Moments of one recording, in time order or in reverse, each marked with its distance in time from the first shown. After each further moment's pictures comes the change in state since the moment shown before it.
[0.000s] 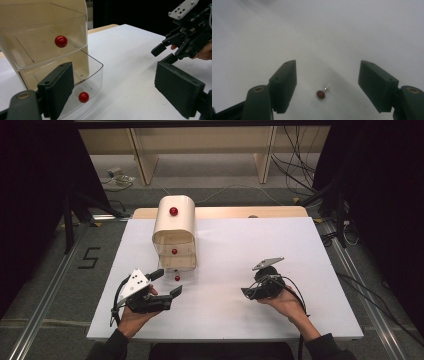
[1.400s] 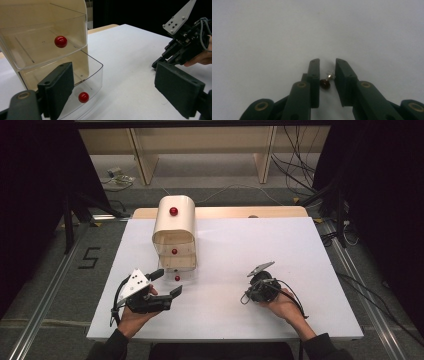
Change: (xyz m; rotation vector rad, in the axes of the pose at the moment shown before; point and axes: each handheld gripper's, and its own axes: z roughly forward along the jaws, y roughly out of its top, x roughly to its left) left arm 0.000 0.000 -0.001 0.003 -0.001 0.006; right arm 0.007 -0.007 0.018 0.134 -0.025 -0.040
